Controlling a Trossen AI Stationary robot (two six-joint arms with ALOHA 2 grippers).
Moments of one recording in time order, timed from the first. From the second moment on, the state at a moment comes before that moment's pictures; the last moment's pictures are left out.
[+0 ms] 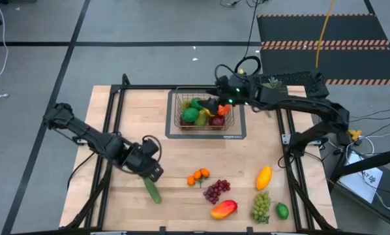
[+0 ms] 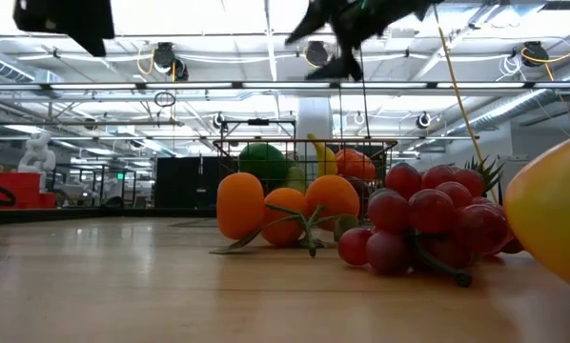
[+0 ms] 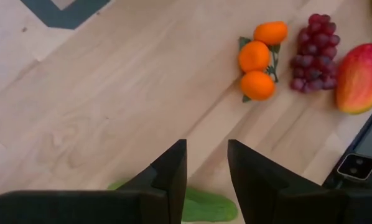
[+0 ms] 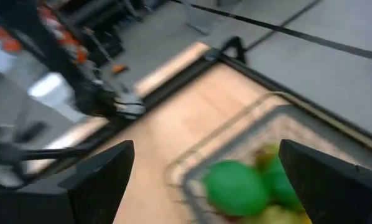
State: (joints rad) left arm -0.49 1.35 1.19 -1.00 -0.26 -1.27; right arm -0.33 1.44 1.20 -0.17 -0.05 0.45
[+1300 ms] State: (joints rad) left arm -0.79 1.58 1.19 -0.87 -0.13 -0.52; right arm 0.30 1.17 1.20 -0.57 0.02 0.93
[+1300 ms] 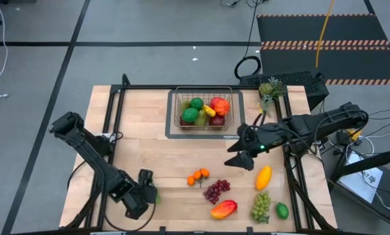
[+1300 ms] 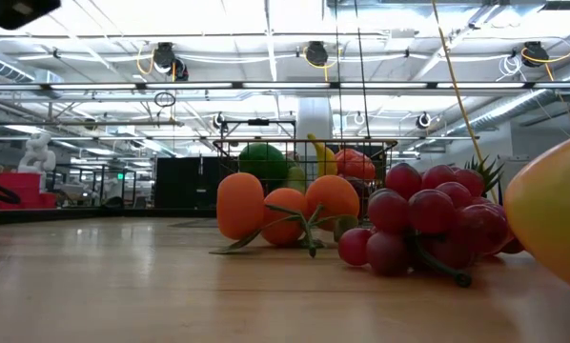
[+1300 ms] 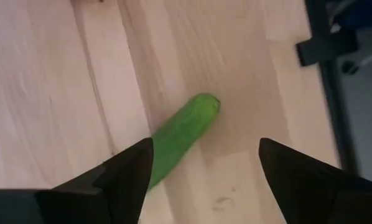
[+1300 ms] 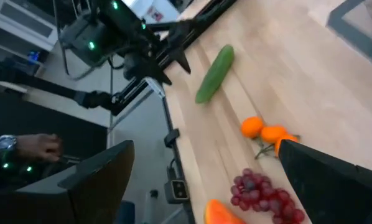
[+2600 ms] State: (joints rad) left arm -0.59 1.62 1.25 -0.89 -0.22 -0.25; right arm 0.53 1.00 0.95 -0.53 0.05 1.55
